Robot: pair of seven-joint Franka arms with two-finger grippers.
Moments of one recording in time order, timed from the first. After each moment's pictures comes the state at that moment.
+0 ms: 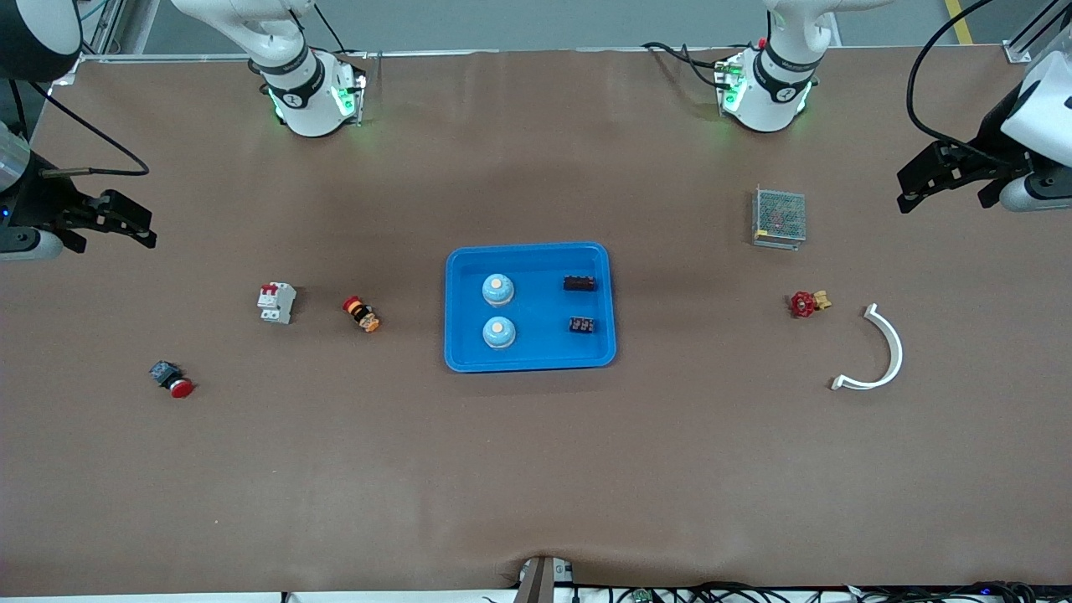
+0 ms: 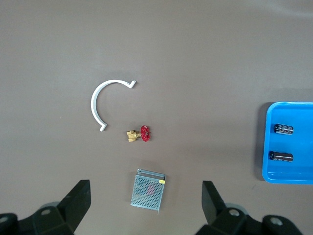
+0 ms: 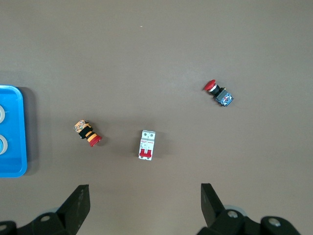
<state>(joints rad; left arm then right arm) 0.05 -0.05 -0.17 -1.56 0.03 1.55 -0.16 -0.02 -0.06 -0.02 -1.77 0.00 1.73 -0.11</state>
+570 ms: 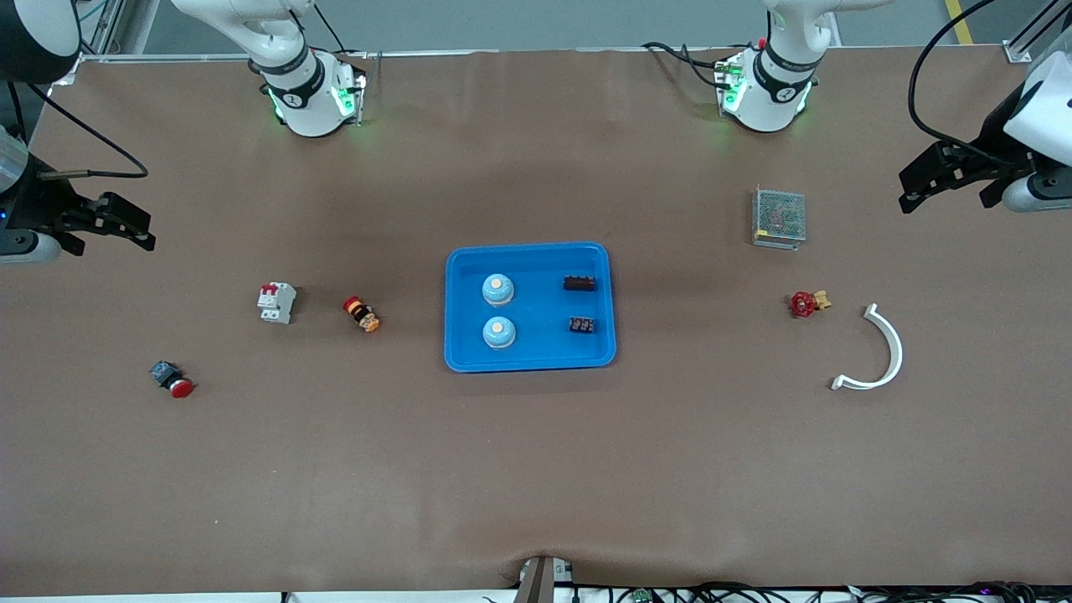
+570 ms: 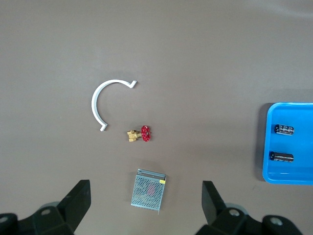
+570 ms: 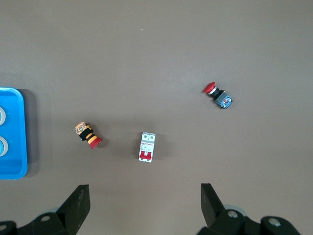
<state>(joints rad) 0.06 -0.05 -0.17 -1.56 0.03 1.55 -0.16 -0.02 -0.06 -0.02 -1.76 0.00 1.73 -0.11</state>
